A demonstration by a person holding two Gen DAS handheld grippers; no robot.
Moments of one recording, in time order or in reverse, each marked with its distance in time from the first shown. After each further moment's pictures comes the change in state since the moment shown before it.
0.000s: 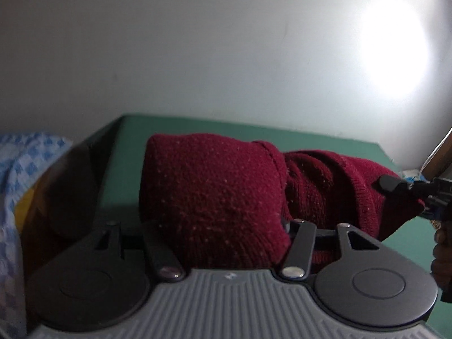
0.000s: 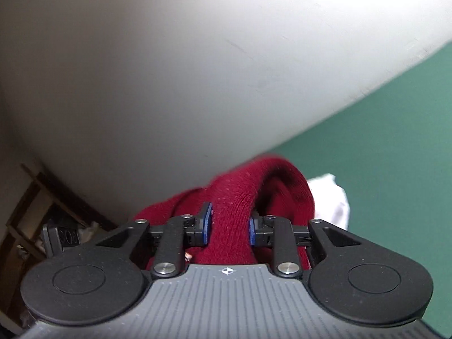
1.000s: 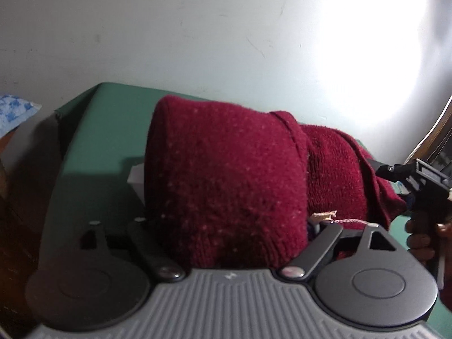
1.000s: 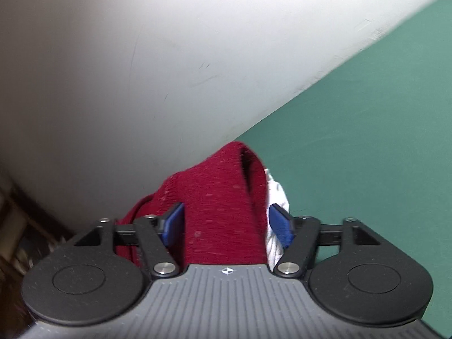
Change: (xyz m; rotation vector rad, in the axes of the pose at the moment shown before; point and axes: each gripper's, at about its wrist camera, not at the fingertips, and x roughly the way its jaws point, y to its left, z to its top) left arm 0.001 0.026 -0.037 -0.034 -0.059 -0.175; right arm -0.031 -0.044 -0.022 0.124 -0.099 -0.062
